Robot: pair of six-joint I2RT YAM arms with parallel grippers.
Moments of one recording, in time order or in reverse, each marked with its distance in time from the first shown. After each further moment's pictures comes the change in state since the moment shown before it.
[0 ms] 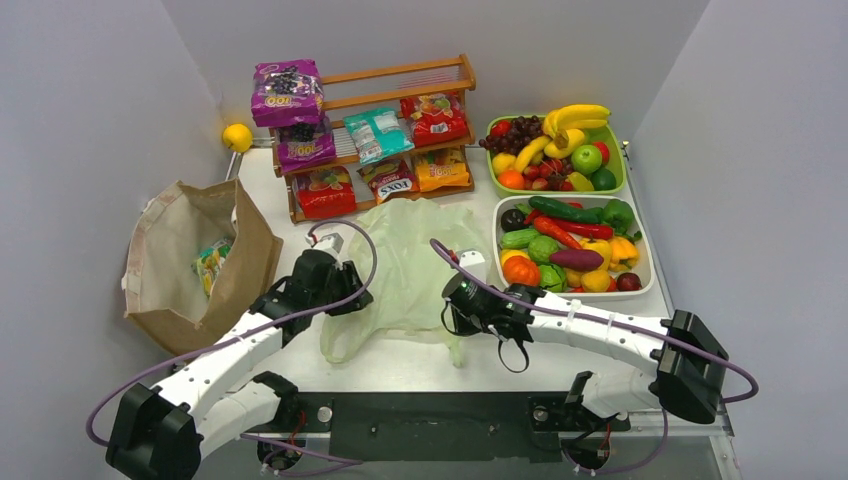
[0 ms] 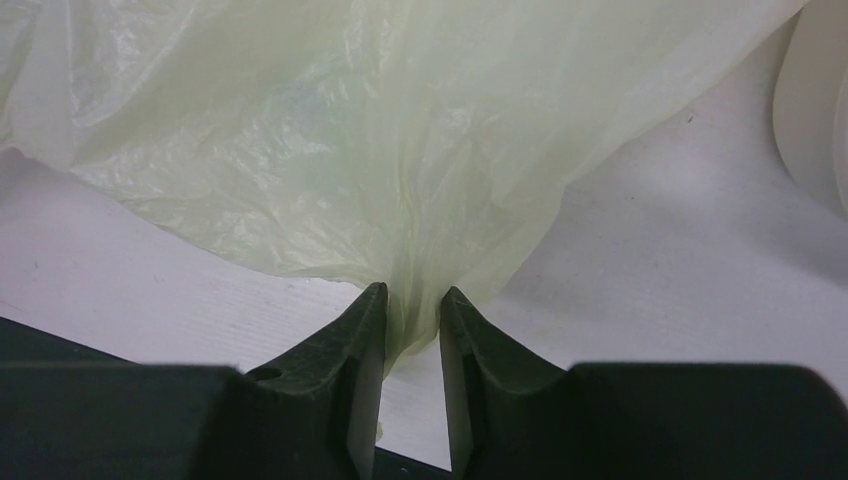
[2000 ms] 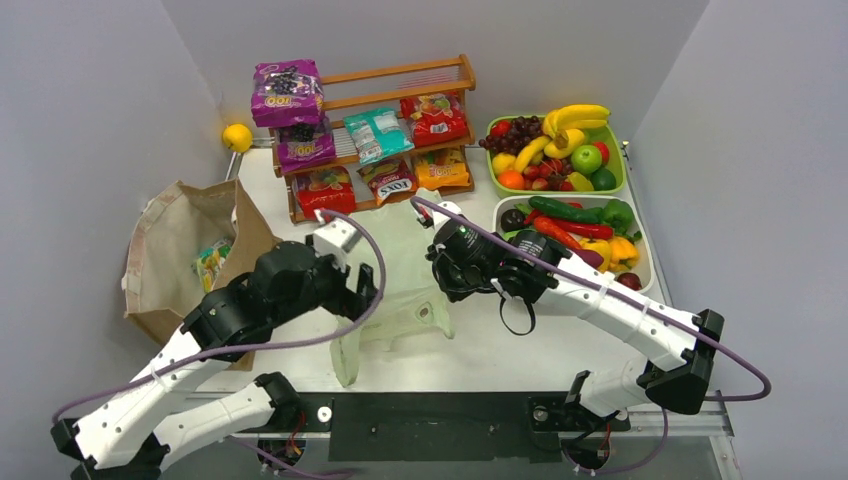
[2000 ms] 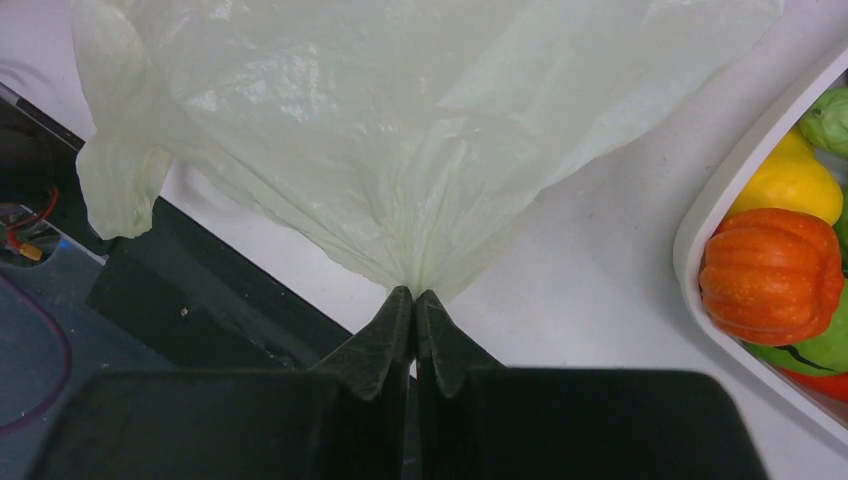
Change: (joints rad) left arm -0.277 -0.172 0.545 -0.474 -0.138 0.355; right arm 0.000 0.078 0.625 -0.415 -0.131 -0.304
